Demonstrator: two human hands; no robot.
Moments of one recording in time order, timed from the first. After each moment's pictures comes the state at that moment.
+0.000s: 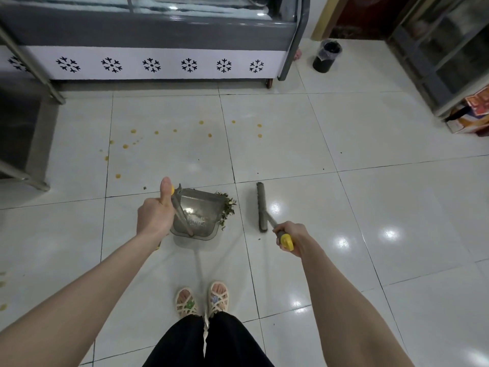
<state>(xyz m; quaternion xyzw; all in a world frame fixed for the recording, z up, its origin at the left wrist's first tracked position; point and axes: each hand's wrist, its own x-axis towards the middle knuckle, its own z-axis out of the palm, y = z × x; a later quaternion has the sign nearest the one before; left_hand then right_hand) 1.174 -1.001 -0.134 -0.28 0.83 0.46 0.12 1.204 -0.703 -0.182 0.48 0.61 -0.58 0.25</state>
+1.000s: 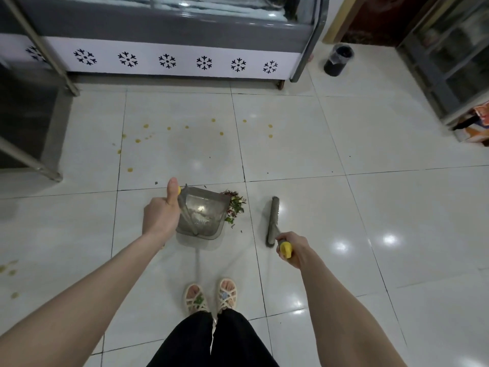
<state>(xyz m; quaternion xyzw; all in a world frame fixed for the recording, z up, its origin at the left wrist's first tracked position) 1.187 -1.064 -0.143 -0.27 0.85 0.44 0.11 1.230 -0.770 -0.198 0.54 0.55 -0.59 0.22</state>
